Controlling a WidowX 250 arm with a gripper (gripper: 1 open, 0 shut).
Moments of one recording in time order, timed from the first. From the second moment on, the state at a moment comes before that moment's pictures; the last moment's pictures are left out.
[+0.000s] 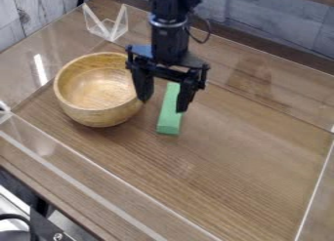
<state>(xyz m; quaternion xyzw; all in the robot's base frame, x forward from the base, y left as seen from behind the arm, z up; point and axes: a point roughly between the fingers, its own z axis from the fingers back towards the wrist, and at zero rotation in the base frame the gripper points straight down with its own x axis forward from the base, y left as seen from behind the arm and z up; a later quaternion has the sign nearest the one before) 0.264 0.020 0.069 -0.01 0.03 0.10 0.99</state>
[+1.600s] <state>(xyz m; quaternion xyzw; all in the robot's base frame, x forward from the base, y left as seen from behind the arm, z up) 0.273 0.037 0.030 -0.04 0.02 0.19 0.98</state>
